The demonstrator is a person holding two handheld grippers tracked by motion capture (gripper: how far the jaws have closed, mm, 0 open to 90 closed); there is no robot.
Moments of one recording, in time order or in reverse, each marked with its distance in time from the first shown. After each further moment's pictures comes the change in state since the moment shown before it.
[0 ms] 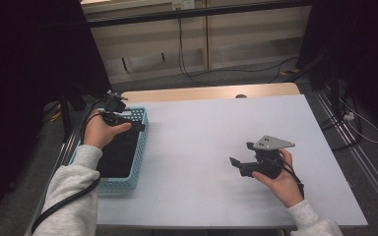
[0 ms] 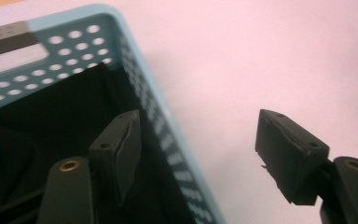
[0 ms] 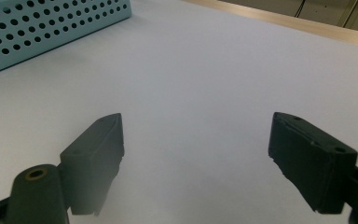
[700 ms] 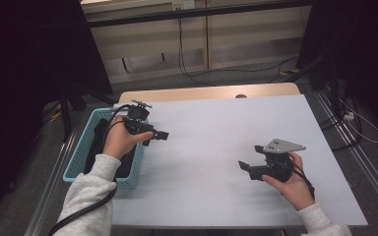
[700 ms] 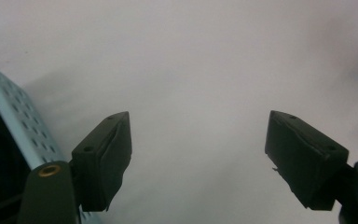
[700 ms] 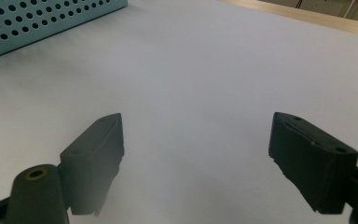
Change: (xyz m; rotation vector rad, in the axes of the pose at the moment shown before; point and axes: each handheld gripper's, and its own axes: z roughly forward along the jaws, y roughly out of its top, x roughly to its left) left arm -0.057 -0.002 0.028 -0.016 -0.100 0.107; right arm -0.014 -0.014 -0.016 0.017 0.006 -0.002
